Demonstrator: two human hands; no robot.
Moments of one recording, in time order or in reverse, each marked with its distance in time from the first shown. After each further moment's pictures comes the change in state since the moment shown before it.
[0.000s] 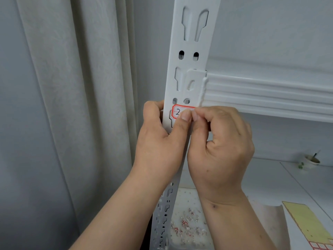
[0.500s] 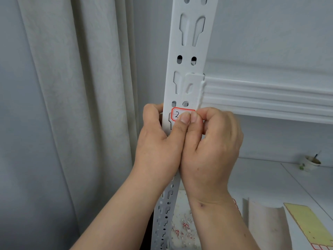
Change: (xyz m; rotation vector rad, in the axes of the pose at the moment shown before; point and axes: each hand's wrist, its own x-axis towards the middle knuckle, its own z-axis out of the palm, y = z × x) left_hand 0.001 -0.001 -0.001 -0.013 0.002 -0.008; right_hand -0.005 -0.011 0.012 -0.065 0.004 0.198
